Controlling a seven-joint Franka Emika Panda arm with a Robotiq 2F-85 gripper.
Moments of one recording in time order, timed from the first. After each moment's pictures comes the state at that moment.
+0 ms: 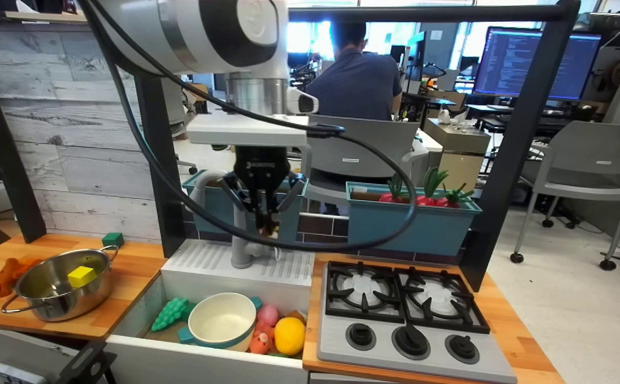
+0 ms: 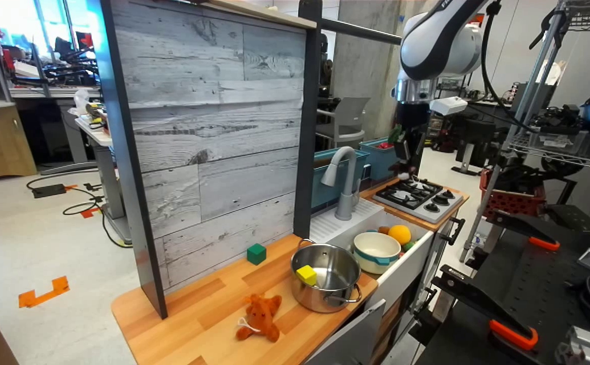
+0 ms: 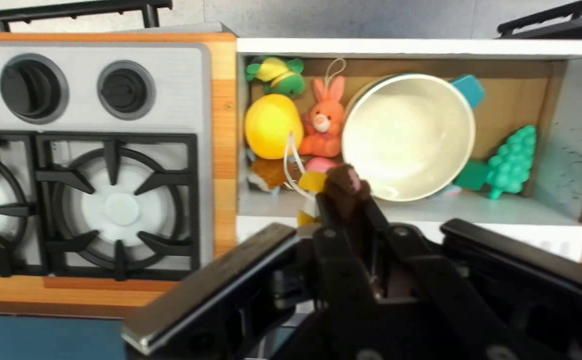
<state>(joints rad) -0.25 0.69 -0.06 -1.81 -0.12 2.43 -0.31</state>
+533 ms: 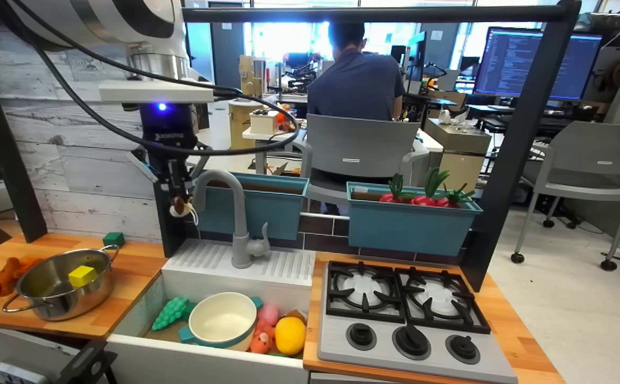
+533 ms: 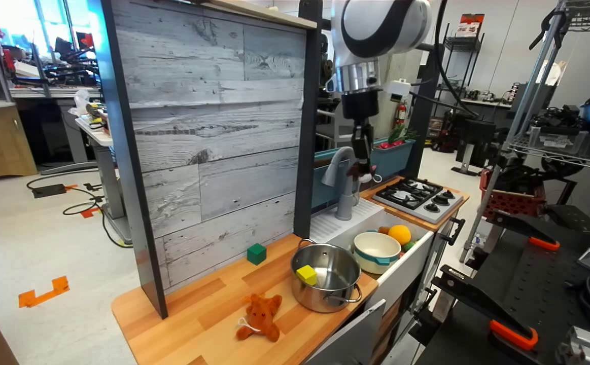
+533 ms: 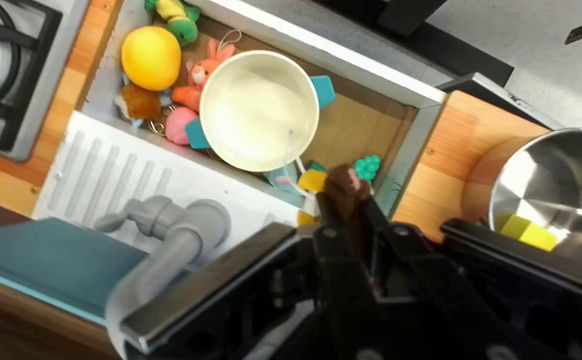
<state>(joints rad) -0.03 0.70 0.02 -1.69 -0.22 2.19 -0.39</state>
